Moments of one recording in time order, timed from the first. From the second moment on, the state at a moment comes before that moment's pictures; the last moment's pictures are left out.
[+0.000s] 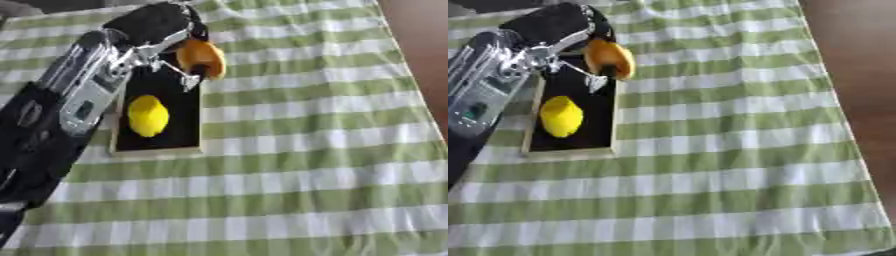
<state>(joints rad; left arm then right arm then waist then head) -0.95 0.39 -0.41 -1.47 -0.96 0.02 -0.47 -0.67 -0.93 0.08 -1.87 0.09 0.15 -0.27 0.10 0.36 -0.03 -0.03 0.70</state>
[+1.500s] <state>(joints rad) -0.90 0.44 -0.20 -1.64 -0.78 0.16 -0.28 -0.65 -0.93 0.05 -1.84 0.07 0.15 -0.30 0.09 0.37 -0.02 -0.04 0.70</state>
